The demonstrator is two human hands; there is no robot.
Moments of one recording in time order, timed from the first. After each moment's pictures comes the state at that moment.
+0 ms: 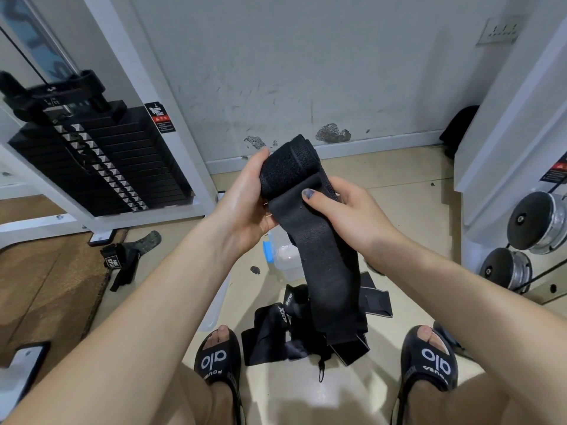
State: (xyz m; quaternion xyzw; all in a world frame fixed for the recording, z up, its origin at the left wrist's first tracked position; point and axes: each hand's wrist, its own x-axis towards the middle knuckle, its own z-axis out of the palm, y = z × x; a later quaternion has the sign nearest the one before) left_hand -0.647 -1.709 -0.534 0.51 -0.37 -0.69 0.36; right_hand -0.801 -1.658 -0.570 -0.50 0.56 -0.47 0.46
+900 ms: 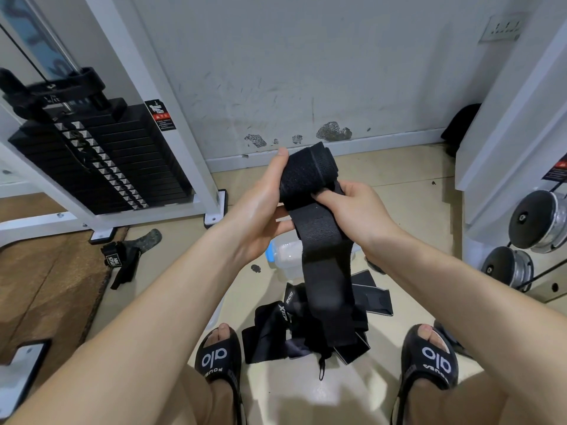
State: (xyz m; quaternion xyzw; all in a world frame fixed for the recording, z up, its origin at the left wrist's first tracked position) left_hand -0.658 -1.692 -0.533 0.51 -0.44 -0.66 0.34; right_hand -0.807 -1.676 -0.586 -0.45 0.63 -0.46 0.44
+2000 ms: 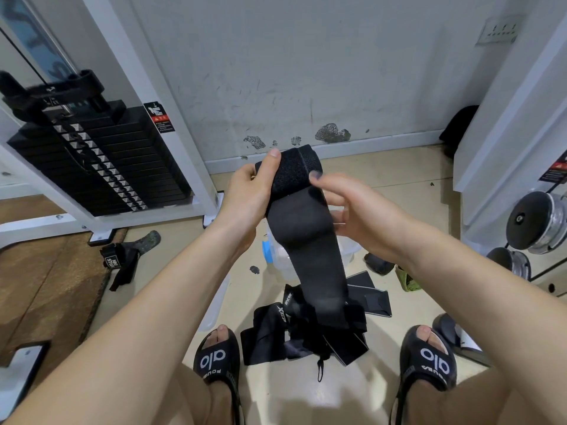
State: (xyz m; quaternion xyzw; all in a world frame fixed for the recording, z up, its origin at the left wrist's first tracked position) left_hand -0.649 -1.720 -0.553 0.55 -0.52 -0.51 0.41; right_hand -0.819 -1.666 -0.562 -0.43 0.51 -0.43 0.61
